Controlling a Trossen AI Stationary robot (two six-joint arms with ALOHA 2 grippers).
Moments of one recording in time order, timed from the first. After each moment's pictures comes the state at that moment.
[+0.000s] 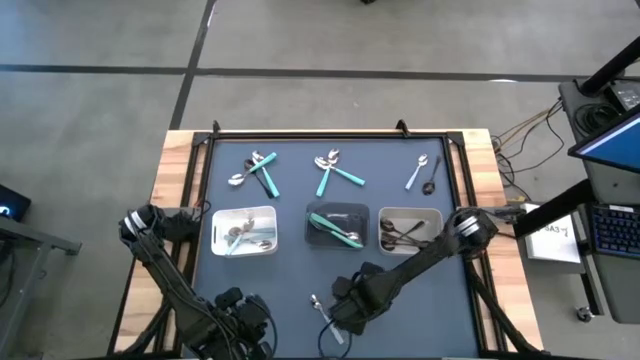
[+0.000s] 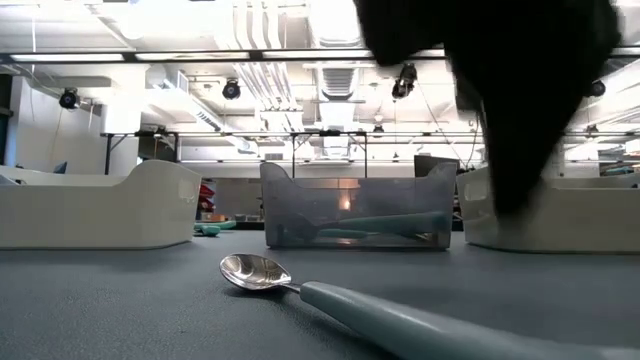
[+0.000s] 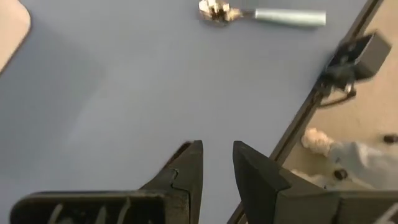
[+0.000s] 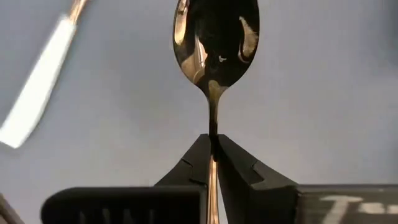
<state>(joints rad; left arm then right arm) -0.92 1.87 1.61 -1.10 -0.38 -1.54 0.53 2.15 1.74 -1.06 0.07 0.94</state>
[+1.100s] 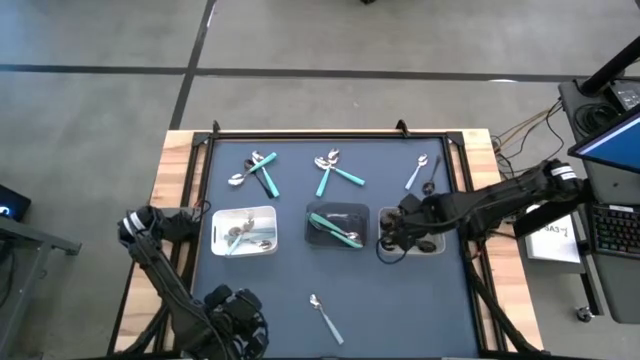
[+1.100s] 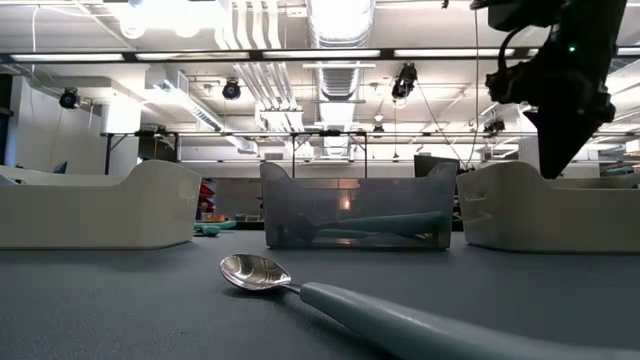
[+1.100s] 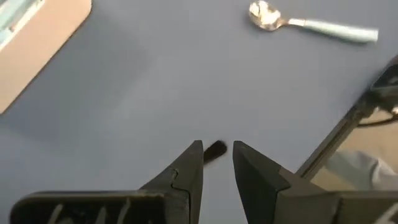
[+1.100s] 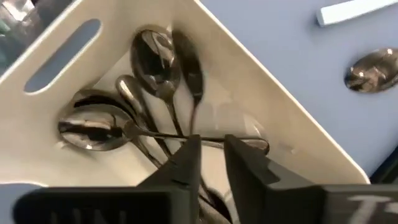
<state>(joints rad) -0.94 1.88 1.61 -1.23 -0.38 -1.71 0.20 1.26 0.83 -1.03 0.25 1.02</state>
